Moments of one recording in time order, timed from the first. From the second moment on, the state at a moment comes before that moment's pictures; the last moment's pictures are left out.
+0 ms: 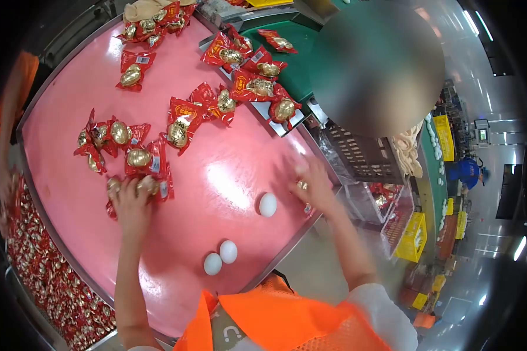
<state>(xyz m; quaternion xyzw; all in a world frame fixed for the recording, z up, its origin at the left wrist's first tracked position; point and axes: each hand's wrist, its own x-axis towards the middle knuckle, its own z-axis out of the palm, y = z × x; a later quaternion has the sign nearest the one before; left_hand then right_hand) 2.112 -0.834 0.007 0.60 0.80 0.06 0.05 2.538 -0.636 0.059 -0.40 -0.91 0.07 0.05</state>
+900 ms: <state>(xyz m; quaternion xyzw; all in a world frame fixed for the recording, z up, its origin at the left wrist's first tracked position) 2.133 -0.972 -0.006 0.35 0.91 0.22 0.06 2.203 -0.440 0.013 -0.44 -0.89 0.04 0.09</state>
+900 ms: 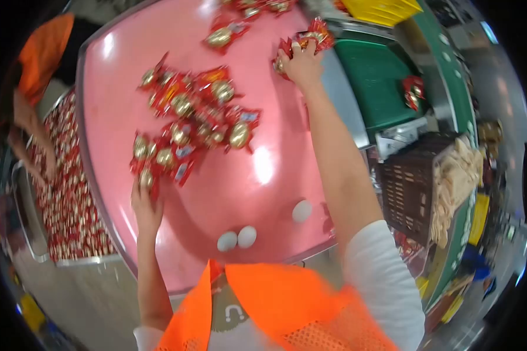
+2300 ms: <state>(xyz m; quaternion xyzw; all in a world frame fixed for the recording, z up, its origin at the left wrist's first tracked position) 2.369 -0.911 -0.033 0.65 0.65 0.32 0.23 2.516 -0.803 0.022 -0.30 -0.92 0.23 0.04</state>
